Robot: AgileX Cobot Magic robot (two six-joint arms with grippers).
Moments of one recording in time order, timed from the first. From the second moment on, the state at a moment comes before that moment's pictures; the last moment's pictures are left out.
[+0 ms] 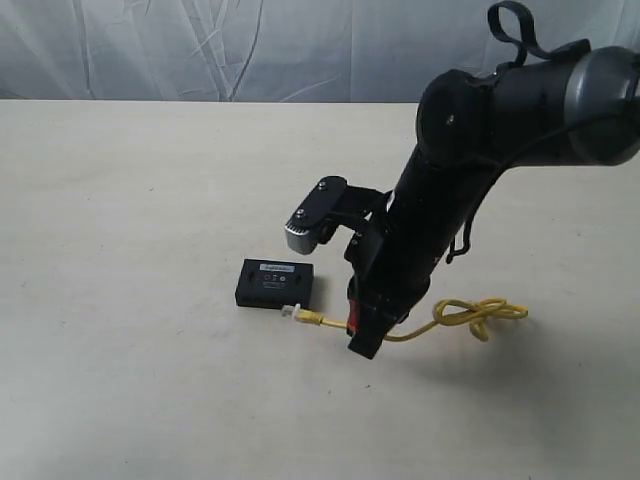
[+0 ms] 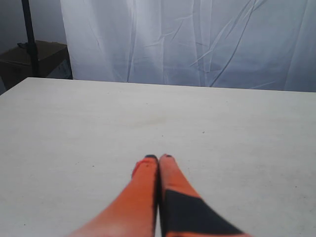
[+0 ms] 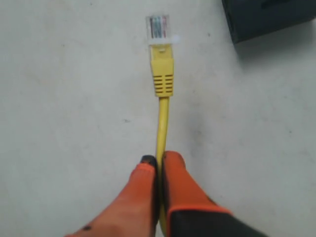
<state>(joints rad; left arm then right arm) 0.02 0.00 0.00 -0.05 0.24 0.01 0.62 1.82 -1.11 0.42 0.90 -0.88</state>
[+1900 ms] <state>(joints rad) 0.02 0.00 0.00 -0.05 0.24 0.01 0.62 1.90 -1.11 0.32 0.73 -0.78</state>
